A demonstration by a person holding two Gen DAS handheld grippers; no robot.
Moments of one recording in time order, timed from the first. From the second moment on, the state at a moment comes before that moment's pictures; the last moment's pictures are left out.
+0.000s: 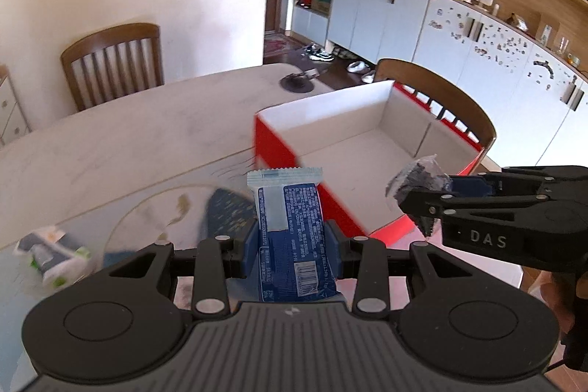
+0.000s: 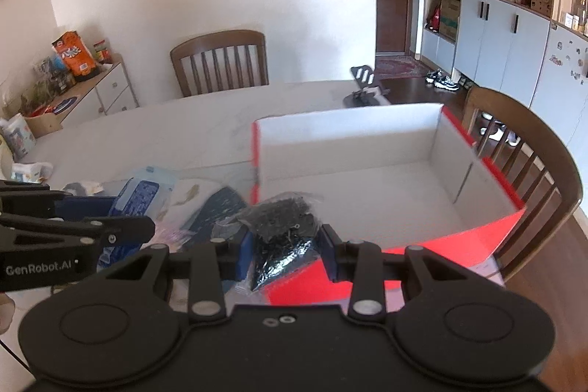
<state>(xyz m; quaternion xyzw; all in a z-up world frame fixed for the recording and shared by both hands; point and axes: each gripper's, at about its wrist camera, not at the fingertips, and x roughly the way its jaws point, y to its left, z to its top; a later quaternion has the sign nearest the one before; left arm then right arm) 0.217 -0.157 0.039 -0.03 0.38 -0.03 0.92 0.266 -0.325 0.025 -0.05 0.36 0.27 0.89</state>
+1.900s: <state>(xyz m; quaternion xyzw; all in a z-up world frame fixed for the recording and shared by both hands) 0.438 -0.245 -0.086 0.02 0.59 -0.11 0.80 0.450 -0.370 -0.083 -0.15 0.53 0.27 0.79</state>
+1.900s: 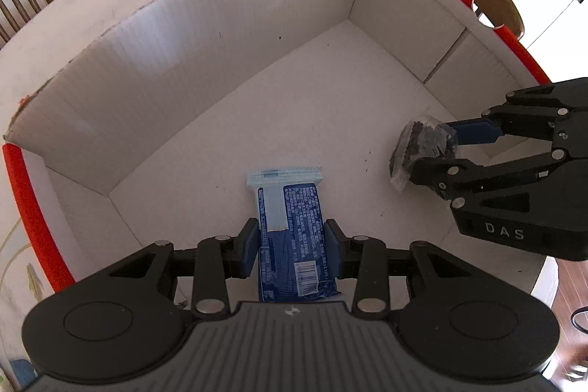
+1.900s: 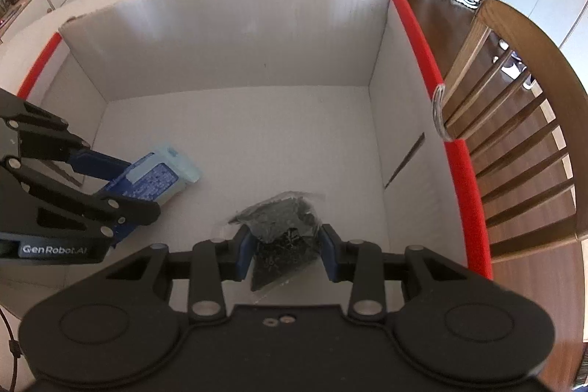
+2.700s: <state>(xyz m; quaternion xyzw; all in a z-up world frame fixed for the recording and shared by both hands) 0.410 -0.231 -0.037 -0.03 0.53 -0.12 0.84 0.440 -0.377 -0.059 -0.15 0.50 0.29 0.80</state>
